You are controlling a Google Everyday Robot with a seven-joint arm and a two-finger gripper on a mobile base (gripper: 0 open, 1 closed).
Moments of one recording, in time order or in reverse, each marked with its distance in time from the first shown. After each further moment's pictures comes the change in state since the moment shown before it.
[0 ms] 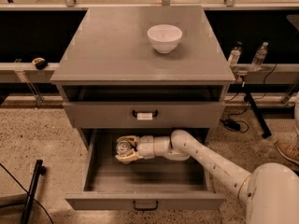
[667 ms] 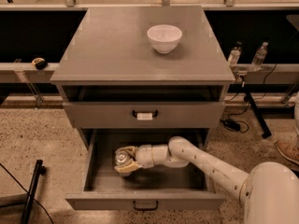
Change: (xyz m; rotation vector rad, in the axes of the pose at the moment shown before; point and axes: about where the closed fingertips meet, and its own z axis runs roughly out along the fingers) arm 0.025 0.039 0.009 -0.066 0.040 0.119
